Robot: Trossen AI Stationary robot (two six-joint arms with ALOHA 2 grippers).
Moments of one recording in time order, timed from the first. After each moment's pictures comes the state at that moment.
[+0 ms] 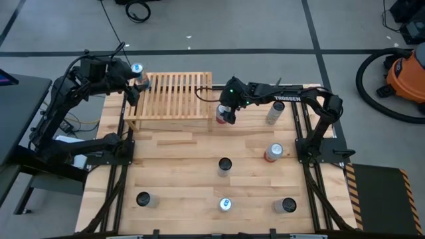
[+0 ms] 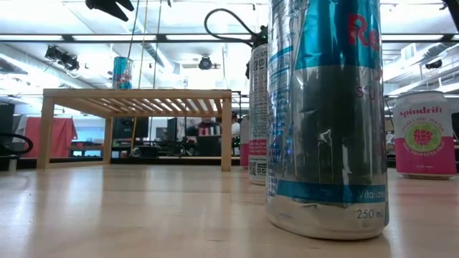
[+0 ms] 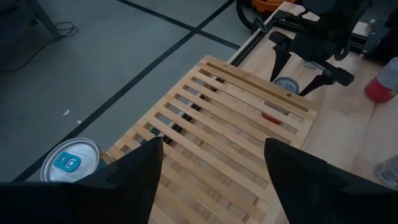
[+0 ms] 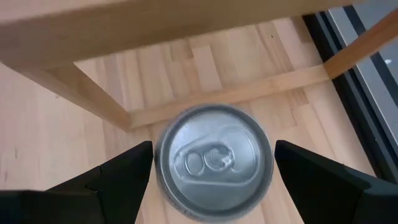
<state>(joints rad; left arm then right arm) 0.81 0.96 1.48 -1.10 0.08 0.15 -0.44 1.73 1.26 -0.42 -0.11 -0.16</state>
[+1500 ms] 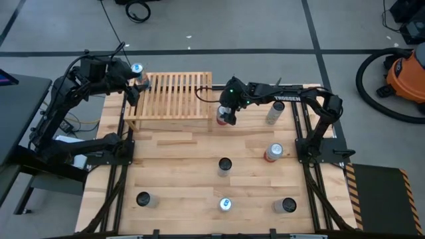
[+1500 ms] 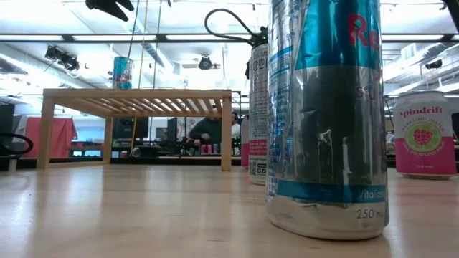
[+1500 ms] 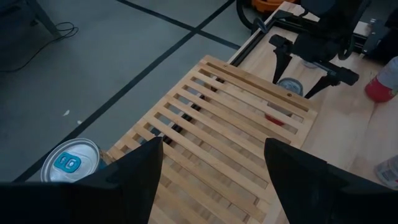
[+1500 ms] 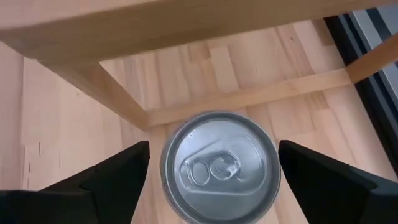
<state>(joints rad) 0.81 0.96 1.48 -1.10 0.08 0.15 -0.44 1.73 1.26 -0.43 -0.17 -0.16</state>
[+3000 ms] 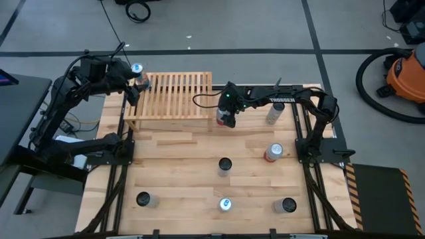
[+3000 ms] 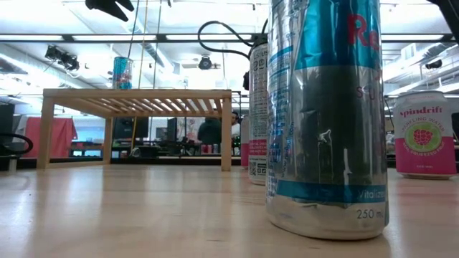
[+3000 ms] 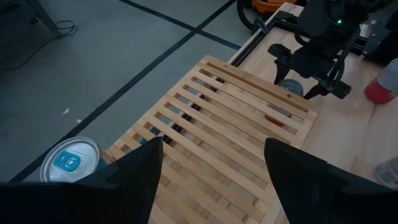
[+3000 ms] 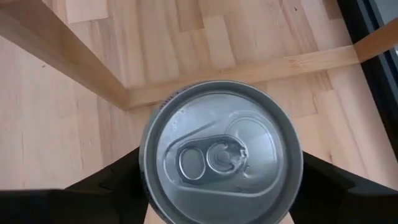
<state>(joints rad) 0.81 0.96 1.48 -1.10 0.08 0.14 -0.42 1.79 1.26 -0.45 -0.07 -0.19</state>
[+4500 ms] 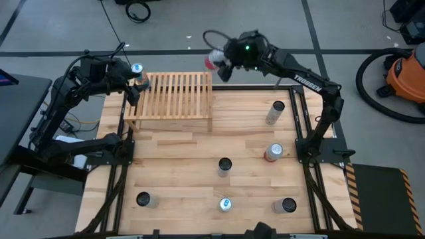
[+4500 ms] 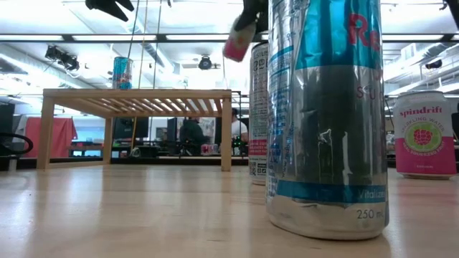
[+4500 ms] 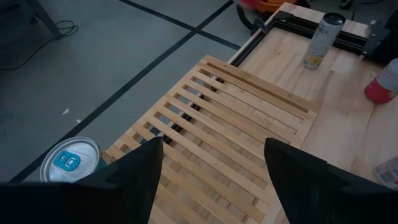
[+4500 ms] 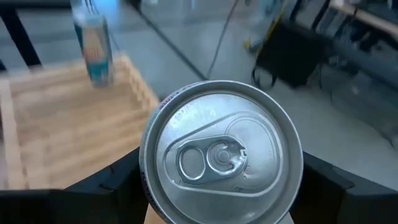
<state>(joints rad) 0.81 0.96 1.48 -1.10 0.08 0.14 -0.47 1.72 1.99 -0.65 0.16 -0.09</state>
